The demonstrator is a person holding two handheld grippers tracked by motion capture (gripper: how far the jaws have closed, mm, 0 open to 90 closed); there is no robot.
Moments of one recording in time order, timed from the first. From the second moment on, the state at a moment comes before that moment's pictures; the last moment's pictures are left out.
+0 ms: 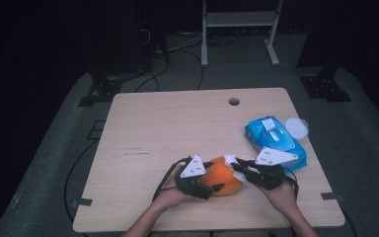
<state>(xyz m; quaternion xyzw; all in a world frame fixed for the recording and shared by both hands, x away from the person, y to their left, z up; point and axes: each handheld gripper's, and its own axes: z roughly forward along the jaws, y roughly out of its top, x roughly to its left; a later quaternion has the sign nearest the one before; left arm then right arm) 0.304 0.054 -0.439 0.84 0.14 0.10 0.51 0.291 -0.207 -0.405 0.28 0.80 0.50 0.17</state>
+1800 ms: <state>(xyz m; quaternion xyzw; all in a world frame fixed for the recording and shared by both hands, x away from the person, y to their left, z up) 0.317 0.068 -0.432 0.83 0.20 0.07 0.51 0.292 -0.208 -0.410 0.30 0.80 0.50 0.16</state>
